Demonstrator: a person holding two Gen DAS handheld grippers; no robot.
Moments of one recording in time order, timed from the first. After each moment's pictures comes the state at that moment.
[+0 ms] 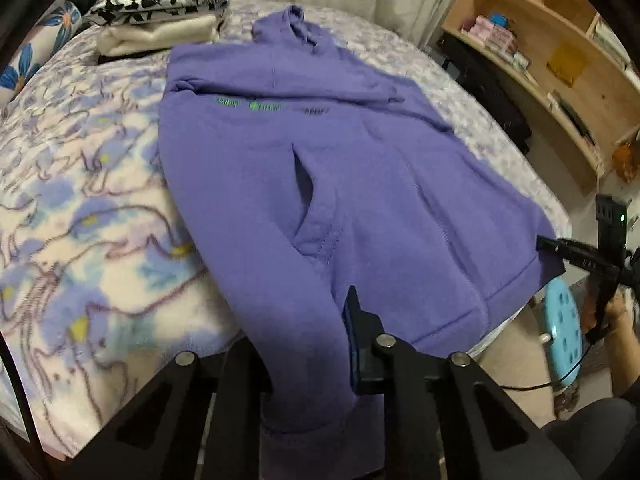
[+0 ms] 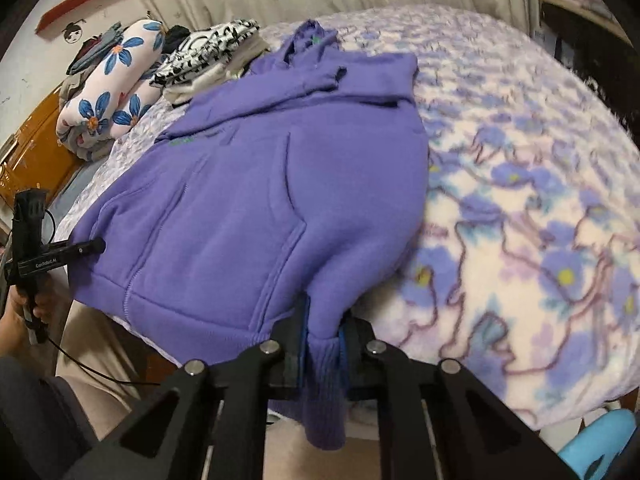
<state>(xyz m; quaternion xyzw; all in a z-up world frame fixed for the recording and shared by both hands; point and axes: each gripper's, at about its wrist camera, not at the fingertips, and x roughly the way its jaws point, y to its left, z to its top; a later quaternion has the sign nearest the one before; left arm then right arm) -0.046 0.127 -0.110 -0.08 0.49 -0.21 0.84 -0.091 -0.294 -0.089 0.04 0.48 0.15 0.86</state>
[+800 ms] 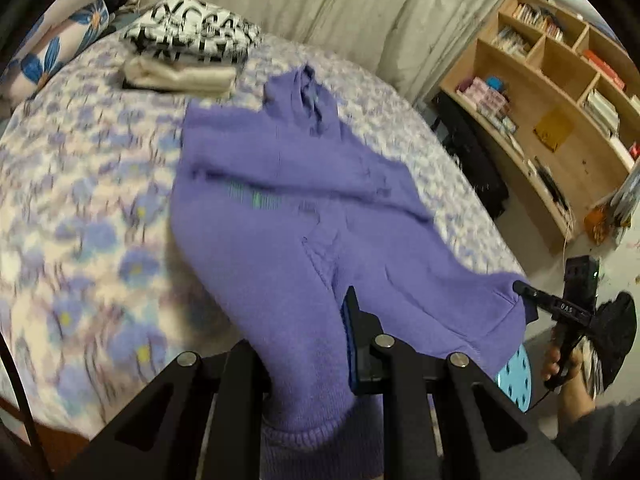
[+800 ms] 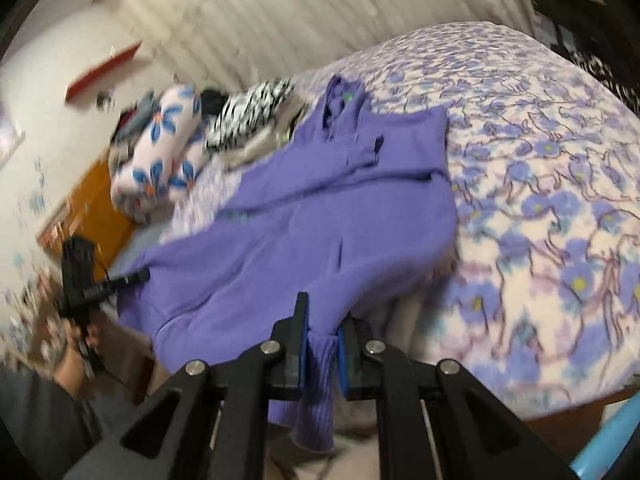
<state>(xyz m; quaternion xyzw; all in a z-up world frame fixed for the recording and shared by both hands) -0.035 0.176 -0.021 -0.17 0.44 -0.21 0.86 -0.080 -0.299 -0.027 0.20 0.41 0.21 0.86</state>
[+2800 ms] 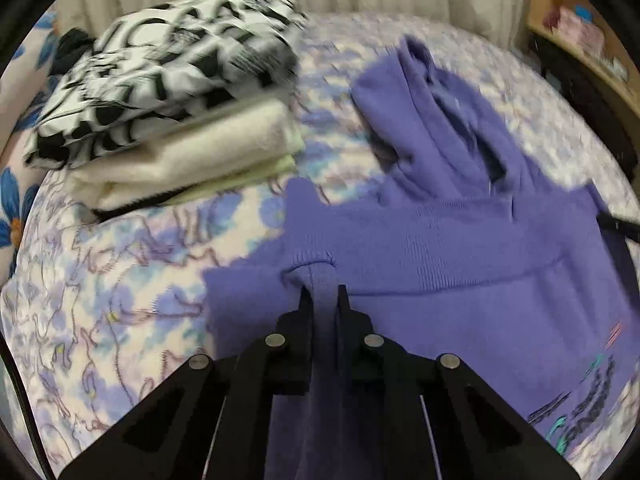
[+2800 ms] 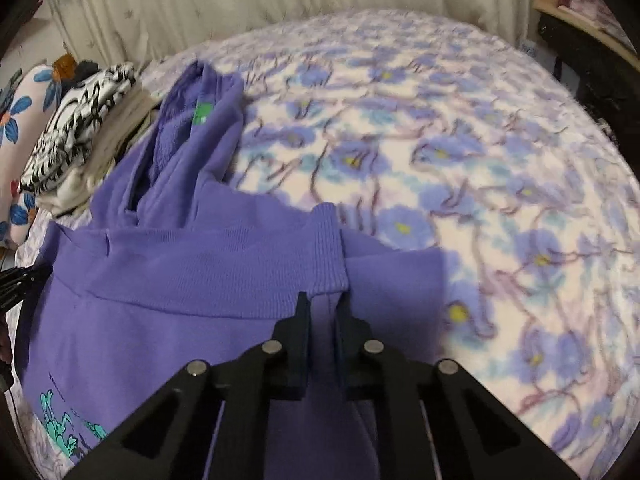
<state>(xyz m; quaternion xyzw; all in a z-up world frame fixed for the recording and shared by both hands) 0.319 0.147 -0.119 0.02 0.48 -0.08 0.87 0.273 -0.277 -0.112 0.06 0.47 0.03 0.88</state>
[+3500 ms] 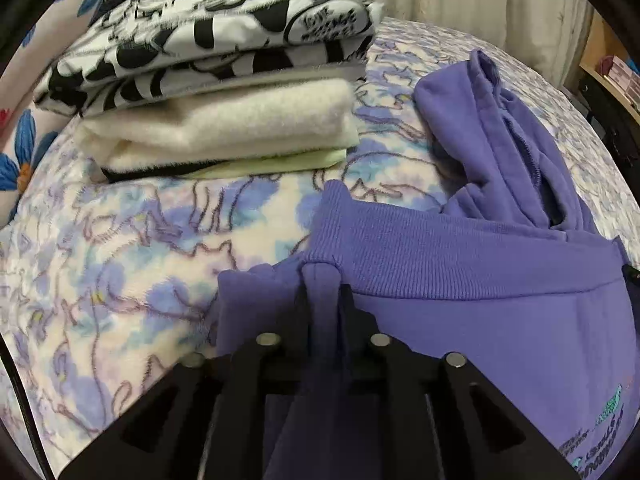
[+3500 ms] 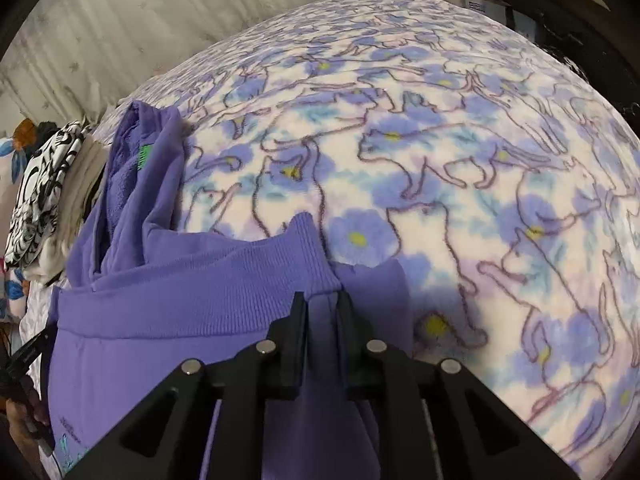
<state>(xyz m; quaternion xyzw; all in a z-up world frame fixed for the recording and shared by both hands) 0.346 0.155 -0.153 -0.02 0.49 0.00 0.87 0.303 -0.302 -0.132 0.13 0.50 -0.02 0.86</state>
